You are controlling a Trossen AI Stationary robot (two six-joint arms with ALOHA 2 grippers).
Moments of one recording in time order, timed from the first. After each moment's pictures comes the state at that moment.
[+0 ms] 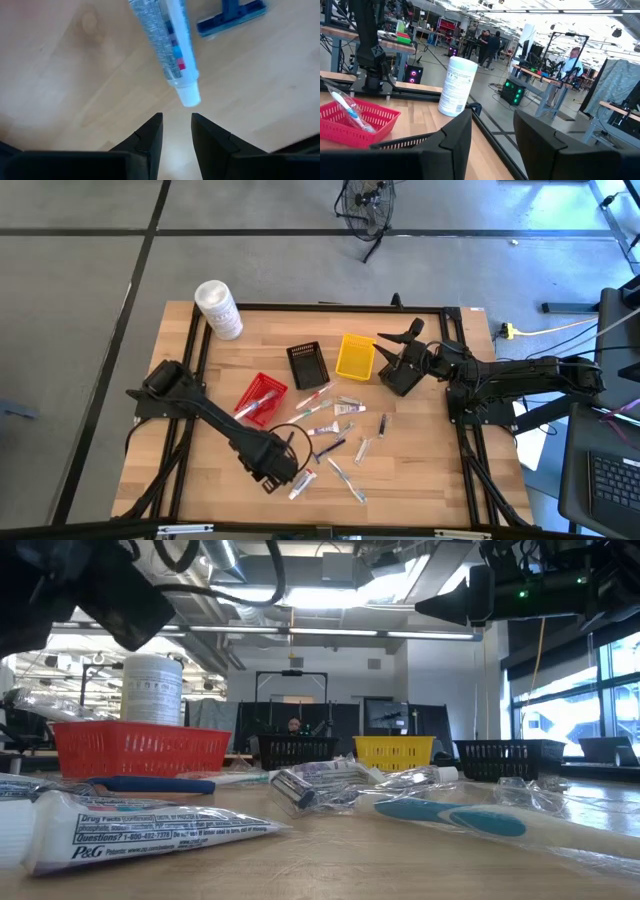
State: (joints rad) left arm -0.54 1.91 1.34 -1.07 0.21 -1.34; right arm -0.18 0.95 0.30 0.73 0.22 -0.30
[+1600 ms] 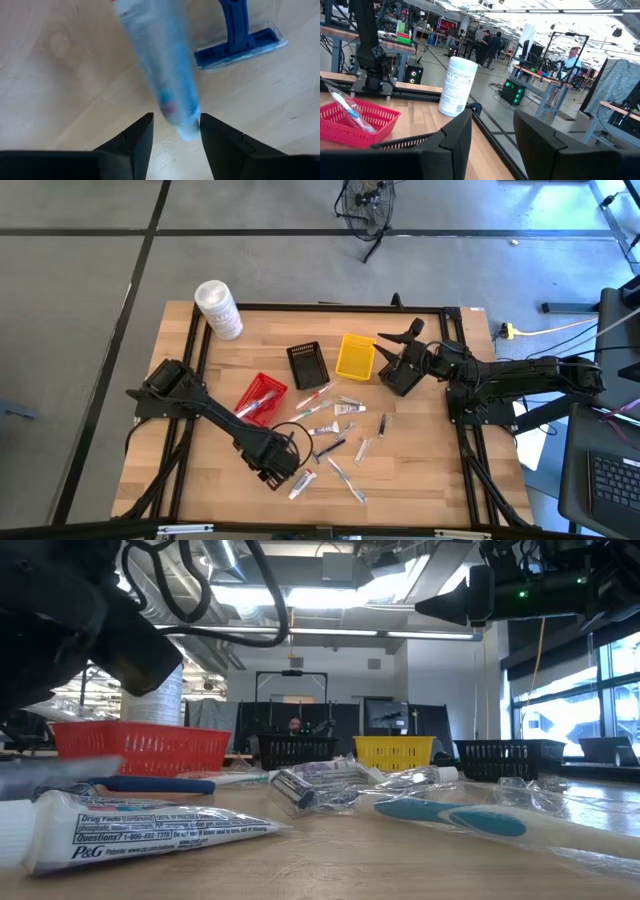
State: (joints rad) left arm -0.52 1.91 1.22 -0.88 0.23 -1.35; right arm -0.18 0.95 0.30 0.73 0.22 -0.30
